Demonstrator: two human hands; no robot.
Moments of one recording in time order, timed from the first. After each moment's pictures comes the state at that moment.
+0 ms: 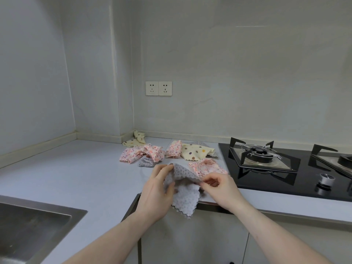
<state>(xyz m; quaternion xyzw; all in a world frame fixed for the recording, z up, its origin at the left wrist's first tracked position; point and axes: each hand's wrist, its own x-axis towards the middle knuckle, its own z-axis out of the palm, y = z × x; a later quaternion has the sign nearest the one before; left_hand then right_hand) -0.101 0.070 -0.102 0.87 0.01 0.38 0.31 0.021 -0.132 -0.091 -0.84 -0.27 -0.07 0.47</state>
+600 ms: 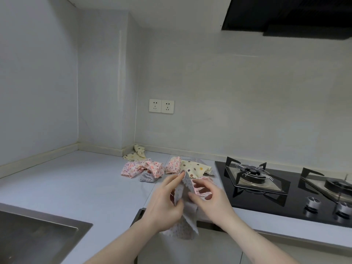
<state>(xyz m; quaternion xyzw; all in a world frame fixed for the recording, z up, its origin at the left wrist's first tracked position) -0.125 0.056 -0.060 0.85 -0.08 0.34 0.40 -0.024 -0.116 -0.054 -0.80 -0.33 -0.10 0.49</state>
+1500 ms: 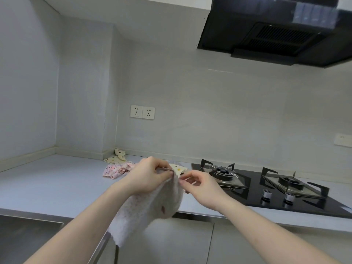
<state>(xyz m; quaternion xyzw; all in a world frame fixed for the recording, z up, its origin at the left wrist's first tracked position) -0.170 0.045 0.051 0.92 -0.06 0.26 0.29 -0.098 -0.165 0.027 -0.84 -0.30 -0.05 0.46</state>
